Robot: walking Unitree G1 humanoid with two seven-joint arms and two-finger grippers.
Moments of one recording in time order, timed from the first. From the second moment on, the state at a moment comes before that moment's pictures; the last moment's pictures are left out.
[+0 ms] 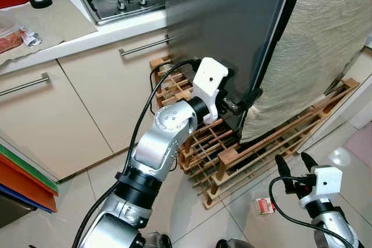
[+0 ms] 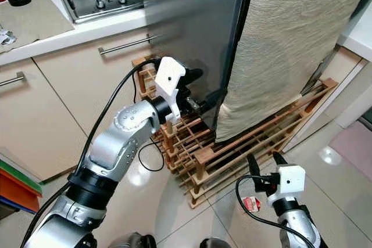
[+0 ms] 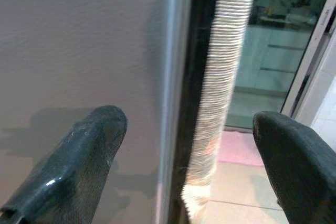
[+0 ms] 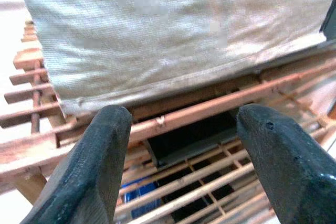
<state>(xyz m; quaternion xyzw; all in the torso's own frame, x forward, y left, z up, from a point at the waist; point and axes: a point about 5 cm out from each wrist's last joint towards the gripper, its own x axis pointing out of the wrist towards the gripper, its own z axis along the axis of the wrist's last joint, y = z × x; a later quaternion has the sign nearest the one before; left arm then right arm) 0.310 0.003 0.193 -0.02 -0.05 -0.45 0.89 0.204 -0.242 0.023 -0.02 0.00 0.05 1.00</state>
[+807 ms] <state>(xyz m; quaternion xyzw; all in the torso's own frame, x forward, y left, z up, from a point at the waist) 0.303 -0.023 0.192 -0.02 -0.05 -0.48 0.88 0.200 -0.253 0.049 -0.02 -0.04 0.06 1.00</state>
